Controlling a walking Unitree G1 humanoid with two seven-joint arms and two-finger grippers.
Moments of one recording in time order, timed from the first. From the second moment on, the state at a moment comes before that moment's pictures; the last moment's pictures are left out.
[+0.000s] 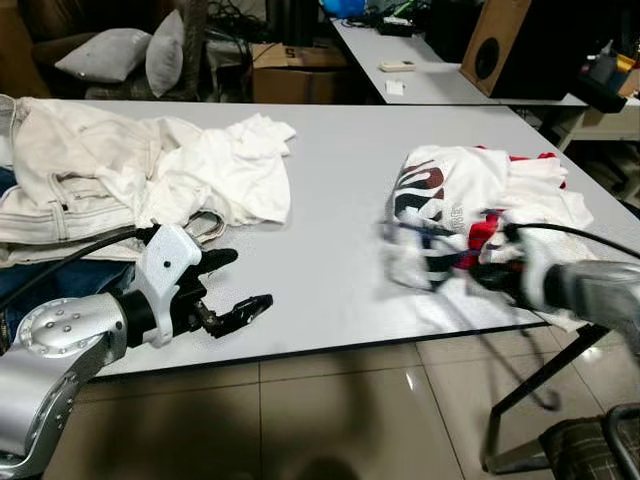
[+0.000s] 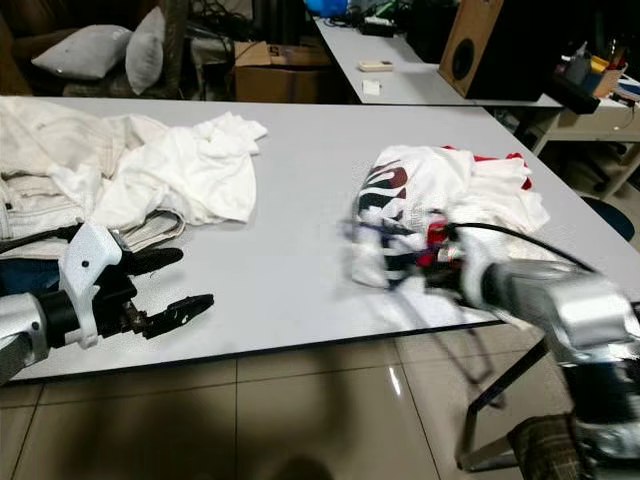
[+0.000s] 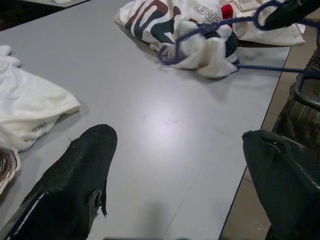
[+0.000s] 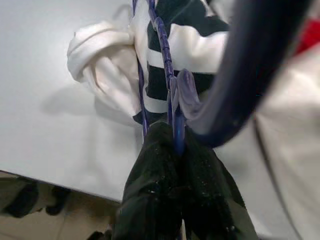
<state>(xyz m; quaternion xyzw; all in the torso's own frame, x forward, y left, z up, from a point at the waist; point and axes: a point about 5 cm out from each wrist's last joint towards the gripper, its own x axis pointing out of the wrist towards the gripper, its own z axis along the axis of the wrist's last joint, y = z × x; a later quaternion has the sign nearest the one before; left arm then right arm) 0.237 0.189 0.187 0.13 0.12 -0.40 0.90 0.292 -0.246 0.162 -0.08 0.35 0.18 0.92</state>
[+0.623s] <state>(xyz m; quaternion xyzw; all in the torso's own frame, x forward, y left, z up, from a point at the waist) 0.246 0.183 0.205 0.05 0.06 -0.41 0.91 0.271 -0.212 0.244 -0.03 0.11 0.33 0.94</state>
